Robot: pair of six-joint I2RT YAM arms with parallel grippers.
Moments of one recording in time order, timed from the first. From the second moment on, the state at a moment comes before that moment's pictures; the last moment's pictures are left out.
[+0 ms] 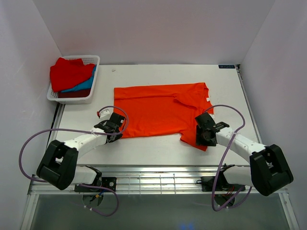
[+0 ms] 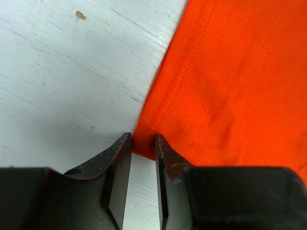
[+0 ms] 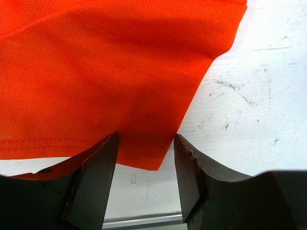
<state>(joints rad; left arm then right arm) -0.47 1.33 0.60 -0.40 -0.46 -0.86 0.48 1.24 0.61 -0.61 0.24 0.47</state>
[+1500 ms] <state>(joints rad) -0.44 1.46 0.96 -0.45 -0.47 -0.74 0.48 1.44 0.99 -0.71 0.30 0.42</state>
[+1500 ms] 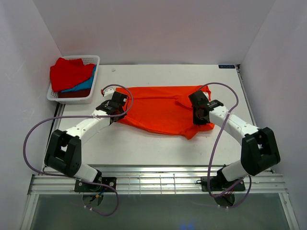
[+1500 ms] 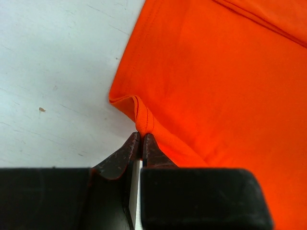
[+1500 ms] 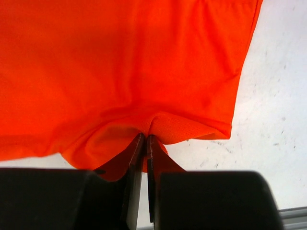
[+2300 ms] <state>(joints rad) -0.31 1.73 1.22 -0.43 -0.40 -0.64 0.33 1.86 1.48 -0.71 0.28 0.22</state>
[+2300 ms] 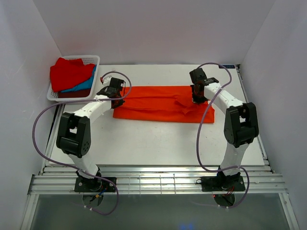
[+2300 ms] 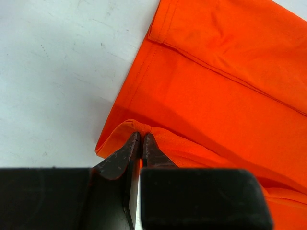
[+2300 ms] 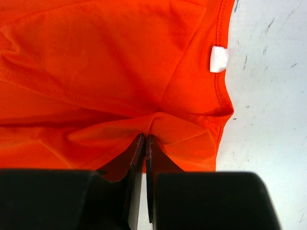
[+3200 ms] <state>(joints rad) -0.21 1.88 1.31 -0.41 -0.34 -0.59 0.30 2.07 1.71 -0.76 0.27 0.17</state>
